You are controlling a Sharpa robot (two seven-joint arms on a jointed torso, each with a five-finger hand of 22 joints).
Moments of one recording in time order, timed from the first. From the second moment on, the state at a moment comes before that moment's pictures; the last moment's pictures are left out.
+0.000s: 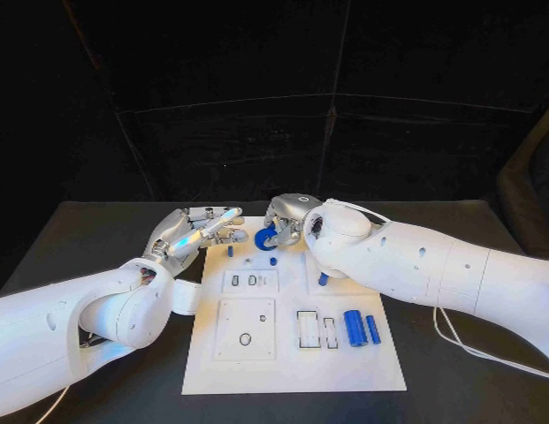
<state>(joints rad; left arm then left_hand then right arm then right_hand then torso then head) 1.20 -0.89 -0.10 1.65 0.01 -0.36 0.54 1.30 0.00 0.05 0.11 0.05 0.93 0.24 0.08 0.07 1.01 0.19 0.07 0.07 1.09 0.13 0.14 0.14 0.17 0.94 0.24 0.22 0.08 1.23 -0.40 0.01 1.17 -1.62 -0.22 -0.30 1.32 -0.12 0.15 0.12 0.12 0.92 0.16 0.07 0.06 1.34 0.07 1.08 1.13 1.47 -0.01 1.50 1.31 0.05 1.43 0.10 1.50 1.31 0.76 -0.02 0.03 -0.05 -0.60</state>
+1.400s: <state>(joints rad) 1.20 -0.89 -0.10 1.63 0.01 -0.36 0.53 1.30 0.00 0.05 0.11 0.05 0.93 0.24 0.08 0.07 1.01 0.19 0.07 0.07 1.09 0.13 0.14 0.14 0.17 0.94 0.24 0.22 0.08 1.23 -0.90 0.01 1.31 -1.18 -0.35 0.13 1.38 -0.13 0.08 0.11 0.21 0.92 0.16 0.07 0.07 1.33 0.07 1.08 1.14 1.47 -0.01 1.48 1.31 0.05 1.40 0.11 1.48 1.31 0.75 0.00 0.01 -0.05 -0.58</state>
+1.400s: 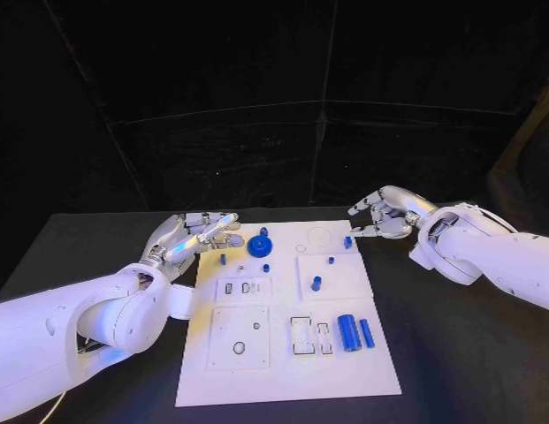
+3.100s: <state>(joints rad) 1.20 -0.88 -0.10 1.61 0.01 -0.35 0.53 1.30 0.00 0.05 0.11 0.05 0.93 0.24 0.08 0.07 1.01 0.19 0.07 0.07 1.09 0.13 0.14 0.14 0.17 0.94 0.24 0.22 0.08 1.17 -0.78 0.01 1.13 -1.21 -0.25 0.17 1.44 -0.06 0.08 0.09 0.17 0.99 0.14 0.09 0.07 1.35 0.06 1.13 1.18 1.47 -0.01 1.49 1.31 0.05 1.41 0.10 1.48 1.31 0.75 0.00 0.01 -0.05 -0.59</state>
